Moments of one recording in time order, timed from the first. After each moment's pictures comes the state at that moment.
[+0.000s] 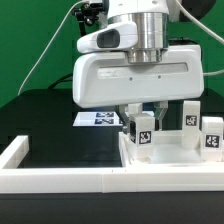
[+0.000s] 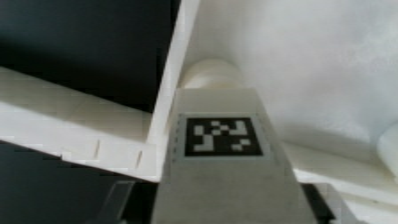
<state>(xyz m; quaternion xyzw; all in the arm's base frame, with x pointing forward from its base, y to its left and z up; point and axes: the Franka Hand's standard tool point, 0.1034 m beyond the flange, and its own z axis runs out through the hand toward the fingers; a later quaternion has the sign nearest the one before) 0.623 0.007 0.077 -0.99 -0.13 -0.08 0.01</state>
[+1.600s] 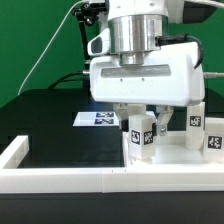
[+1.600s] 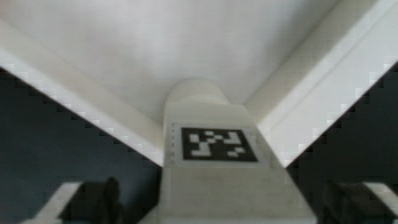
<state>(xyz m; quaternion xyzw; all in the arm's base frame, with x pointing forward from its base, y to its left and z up) 0.620 0.009 0.074 -0.94 0.34 -0.08 0.04</state>
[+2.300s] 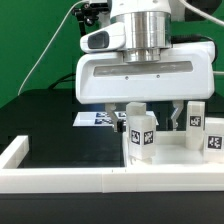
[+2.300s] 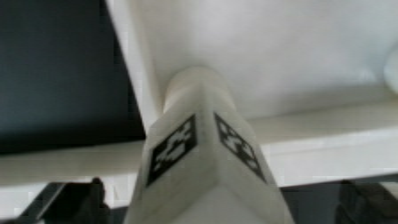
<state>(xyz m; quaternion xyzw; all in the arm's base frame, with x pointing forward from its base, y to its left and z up) 0.620 0.009 0.078 -1.00 -0.03 -0.09 0.01</state>
